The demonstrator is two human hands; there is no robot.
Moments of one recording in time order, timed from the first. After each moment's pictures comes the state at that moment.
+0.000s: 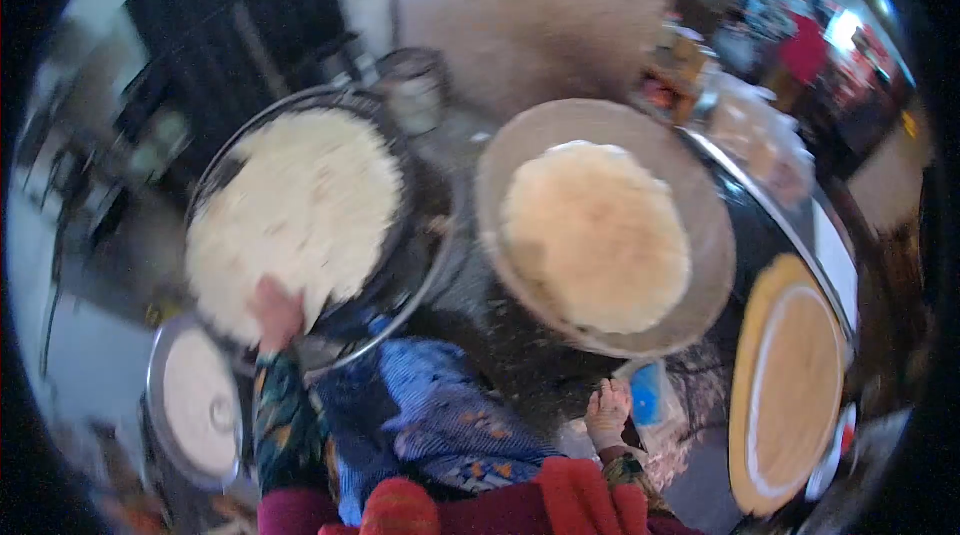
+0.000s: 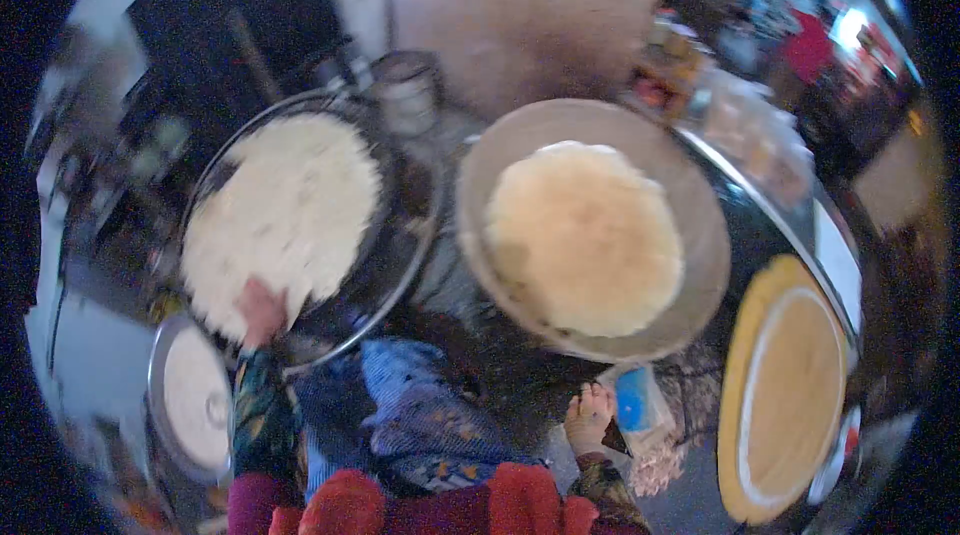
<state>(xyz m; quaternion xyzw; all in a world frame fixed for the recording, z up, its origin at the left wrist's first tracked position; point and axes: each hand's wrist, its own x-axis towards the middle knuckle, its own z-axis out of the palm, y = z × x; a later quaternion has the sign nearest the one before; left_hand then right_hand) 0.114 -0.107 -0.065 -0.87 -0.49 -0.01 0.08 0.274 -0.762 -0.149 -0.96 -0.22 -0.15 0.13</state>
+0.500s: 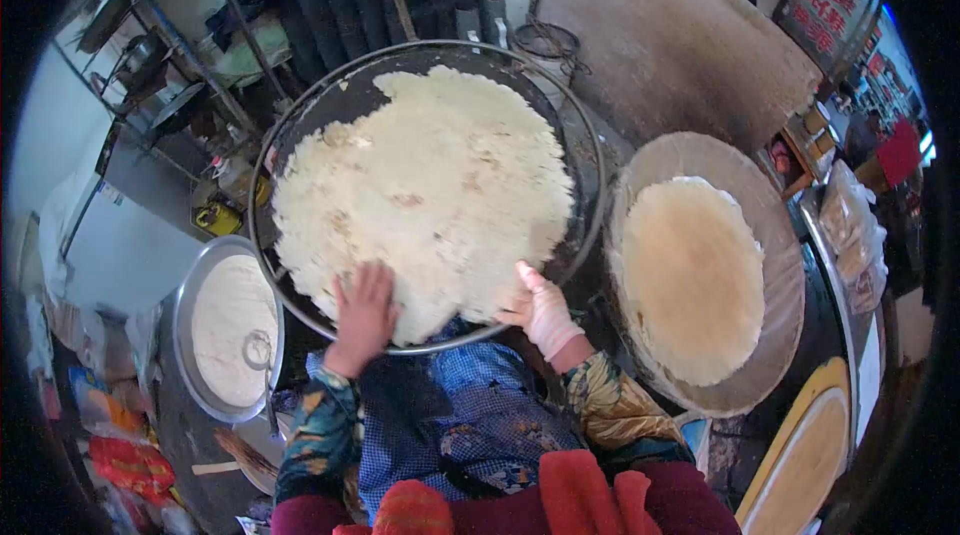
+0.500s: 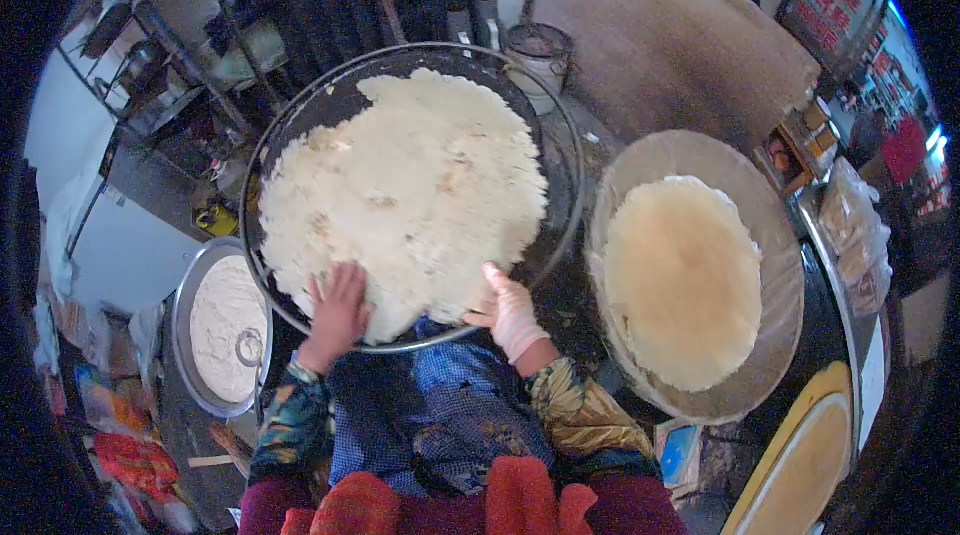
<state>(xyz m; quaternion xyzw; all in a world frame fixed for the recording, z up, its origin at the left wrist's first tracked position) 0.082 -0.161 0.004 -0.95 -0.30 -0.05 -0.01 0.328 -0.325 -0.015 -0.49 0.12 0.55 0.67</state>
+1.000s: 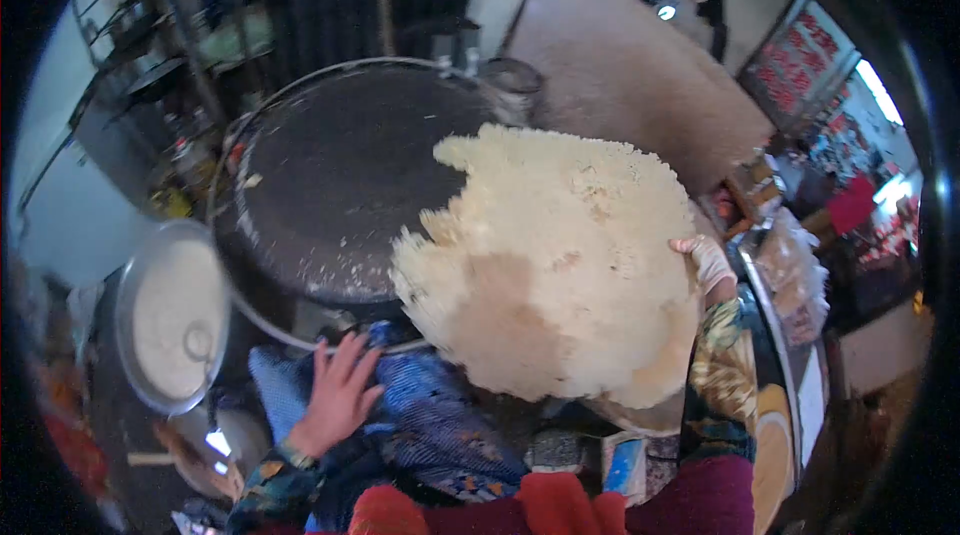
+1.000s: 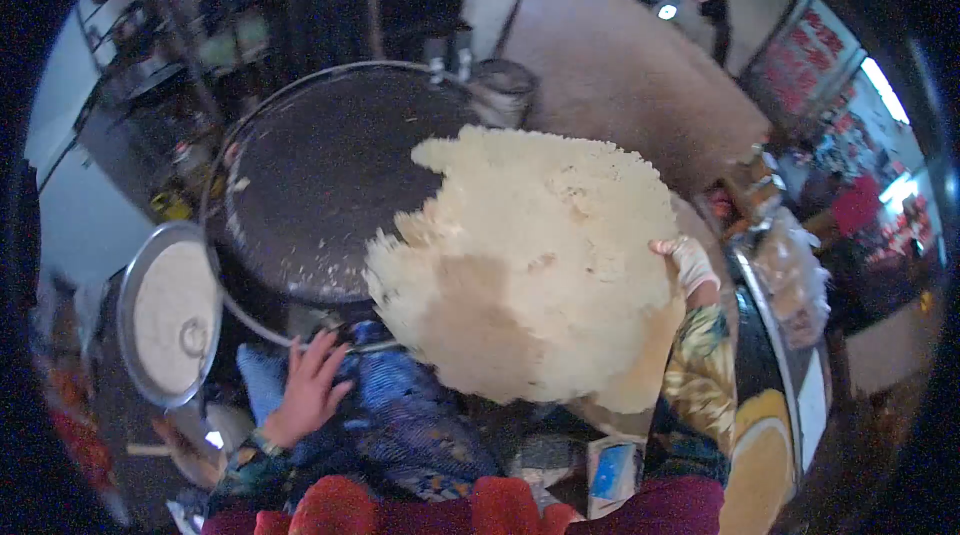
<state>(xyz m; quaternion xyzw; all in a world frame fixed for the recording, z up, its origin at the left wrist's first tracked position) 0.041 -0.284 0.056 -0.94 -0.23 -0.13 -0.20 0.638 -0.516 0.134 -0.84 -0.09 0.28 0.45</state>
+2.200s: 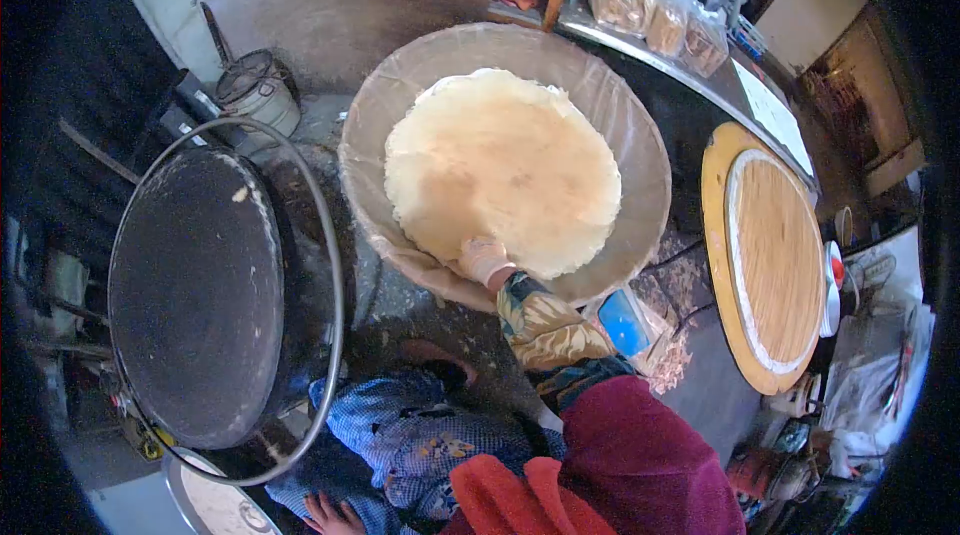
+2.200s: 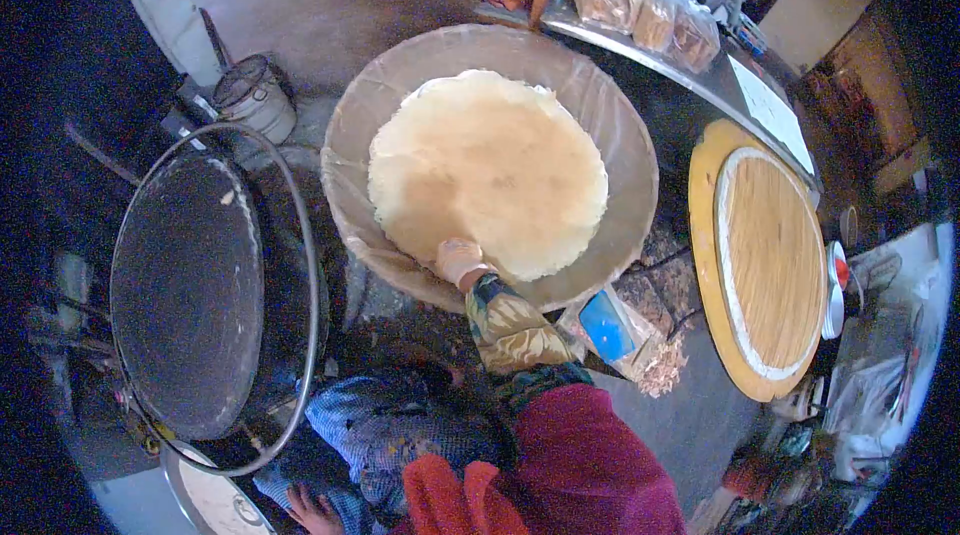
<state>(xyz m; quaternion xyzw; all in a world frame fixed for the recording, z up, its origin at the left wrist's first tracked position) -0.056 -0.312 -0.054 -0.92 -0.38 0.07 -0.02 0.508 -0.540 -0.154 -0.96 -0.20 0.21 0.06</state>
